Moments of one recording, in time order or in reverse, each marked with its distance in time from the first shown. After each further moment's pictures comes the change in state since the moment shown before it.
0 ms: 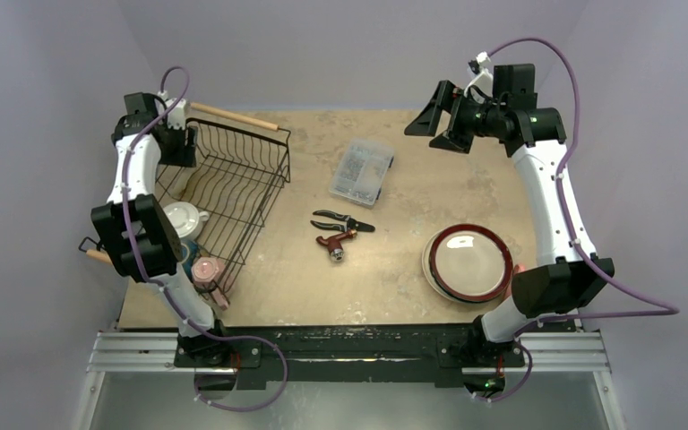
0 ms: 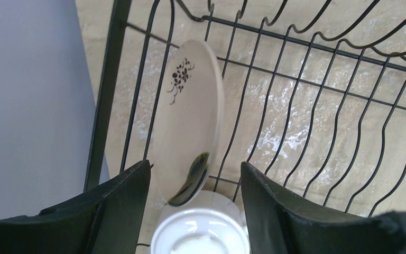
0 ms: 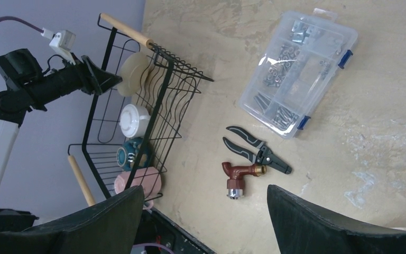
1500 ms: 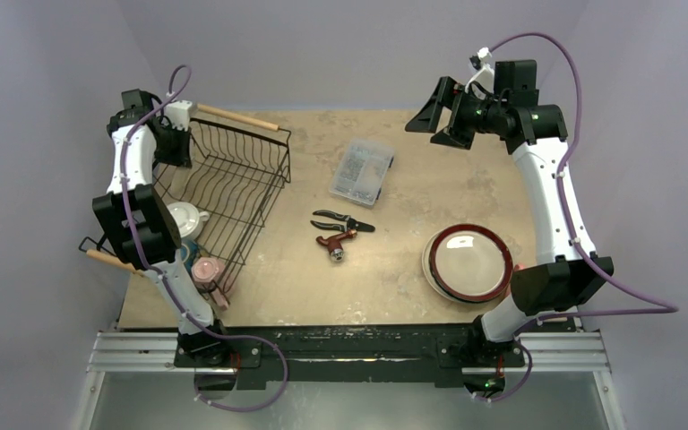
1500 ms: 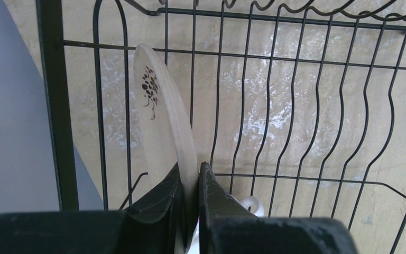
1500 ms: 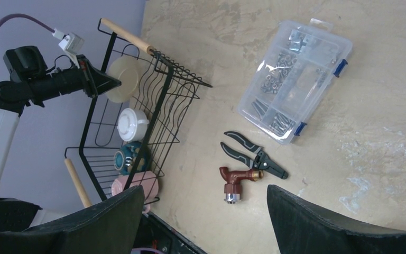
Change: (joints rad) left arm 0.020 0.137 0.174 -0.185 0.172 0.166; right arm 0.000 0.016 0.039 -0.010 0.013 -0.009
